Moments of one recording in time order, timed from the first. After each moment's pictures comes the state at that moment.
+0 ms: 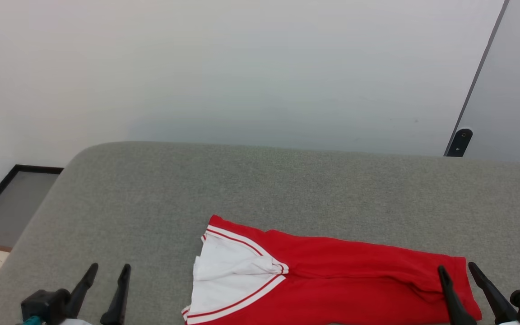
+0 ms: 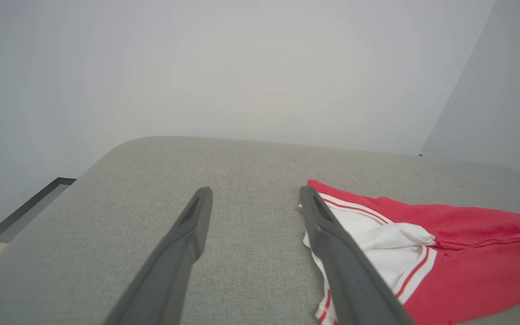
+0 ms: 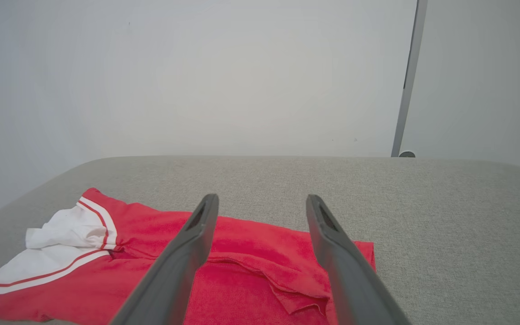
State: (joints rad) left arm 0.01 0.43 -0.18 0.28 -0.57 -0.10 -0.26; right arm 0.05 -0.31 0.16 0.23 0.48 0.13 -0.25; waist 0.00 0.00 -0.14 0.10
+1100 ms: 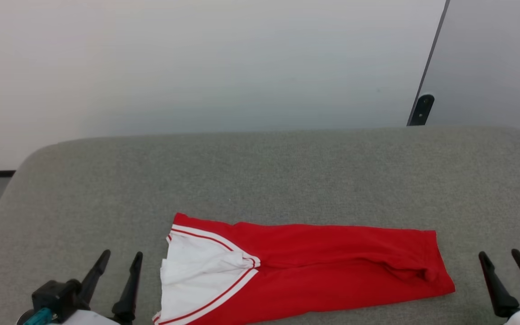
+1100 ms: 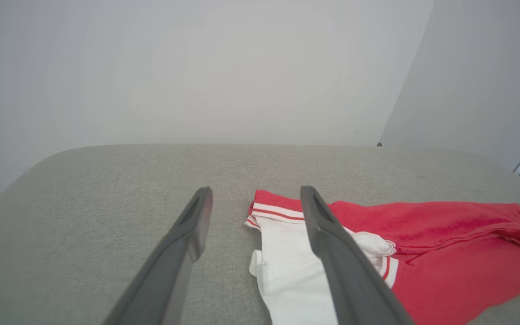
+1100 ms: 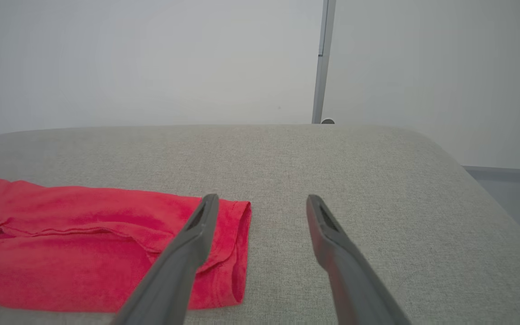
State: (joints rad) left arm -0.01 0.38 -0.15 0.25 -0.51 -0.13 -0.26; right arm -0.03 -0.46 0.15 0.32 0.54 0.13 -0.18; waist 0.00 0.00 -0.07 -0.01
